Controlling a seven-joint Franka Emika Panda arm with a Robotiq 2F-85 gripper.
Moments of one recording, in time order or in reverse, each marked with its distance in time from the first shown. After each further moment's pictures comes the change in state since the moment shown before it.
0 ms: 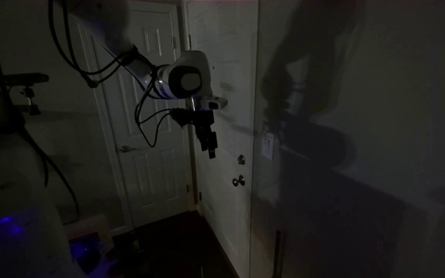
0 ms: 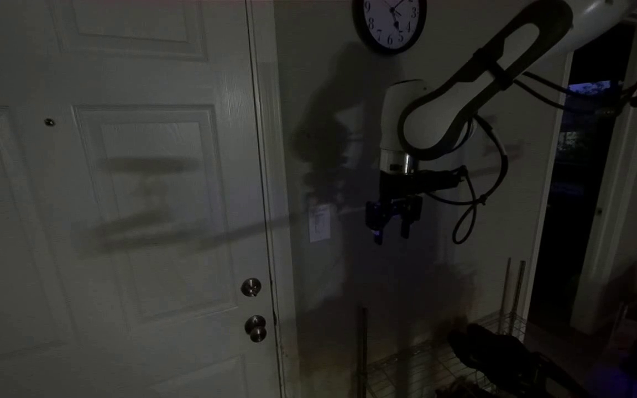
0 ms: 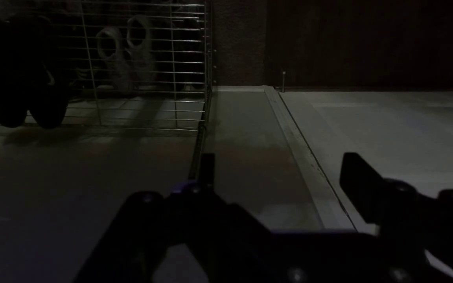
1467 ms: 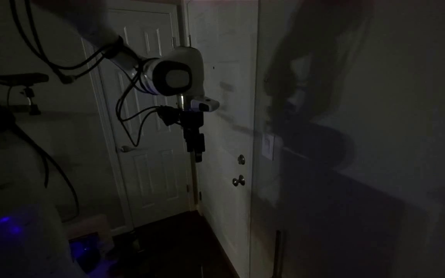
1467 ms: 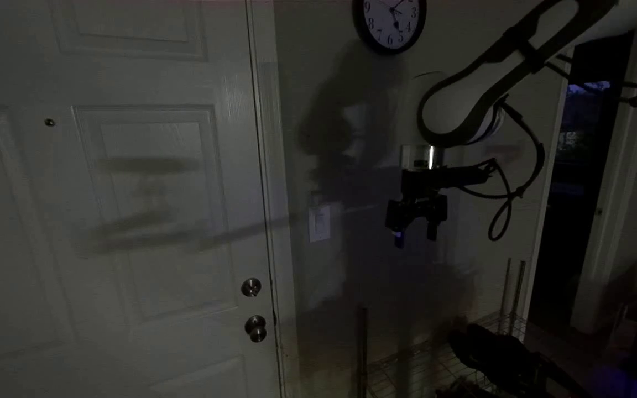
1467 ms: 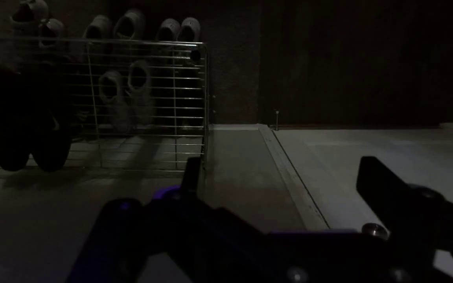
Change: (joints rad) arm -0.012 -0.140 0.000 -0.112 0.129 -0.111 -0.112
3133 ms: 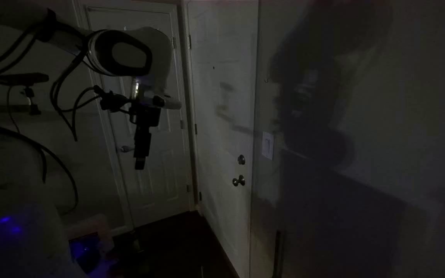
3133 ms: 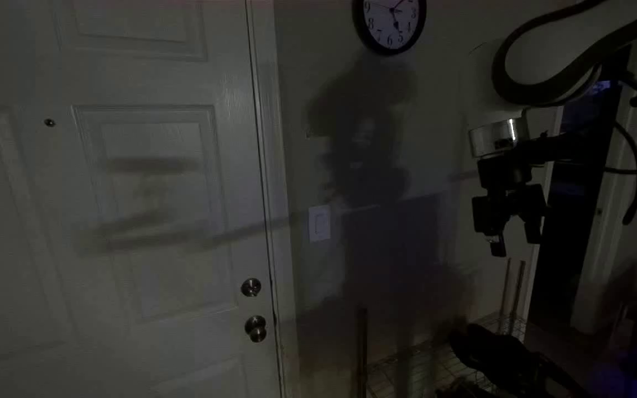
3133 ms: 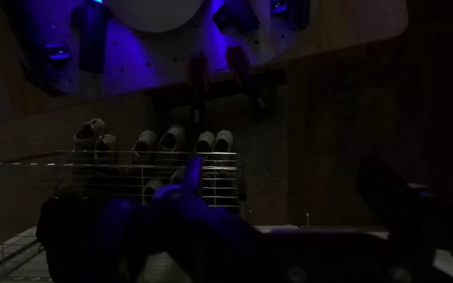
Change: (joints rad) arm 0.006 -0.480 -0.004 -0.230 0.082 -0.534 -0.017
